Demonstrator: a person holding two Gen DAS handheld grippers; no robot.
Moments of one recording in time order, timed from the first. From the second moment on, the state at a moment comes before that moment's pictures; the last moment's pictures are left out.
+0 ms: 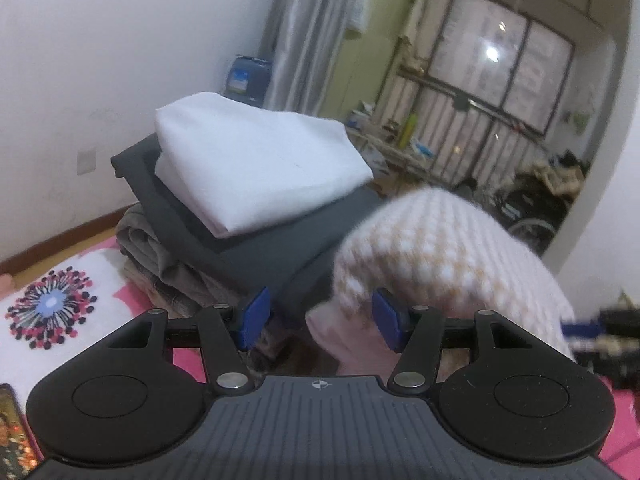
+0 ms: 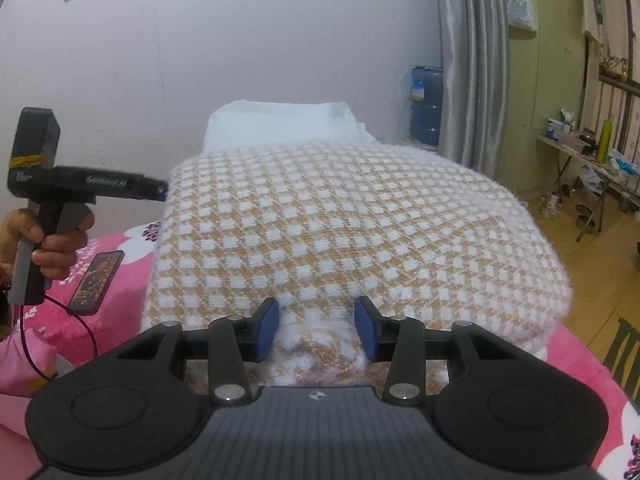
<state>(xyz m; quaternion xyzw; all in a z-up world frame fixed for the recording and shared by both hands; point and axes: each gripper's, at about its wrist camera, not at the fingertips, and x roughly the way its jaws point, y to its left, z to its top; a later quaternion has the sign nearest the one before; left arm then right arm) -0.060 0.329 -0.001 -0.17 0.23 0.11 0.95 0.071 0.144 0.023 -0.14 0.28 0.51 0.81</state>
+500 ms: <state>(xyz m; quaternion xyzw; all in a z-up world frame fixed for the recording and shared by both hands) -0.084 0.312 -0.002 -0.16 0.22 0.09 0.96 -0.017 0.203 0.047 -0.31 0.17 0.52 0.78</state>
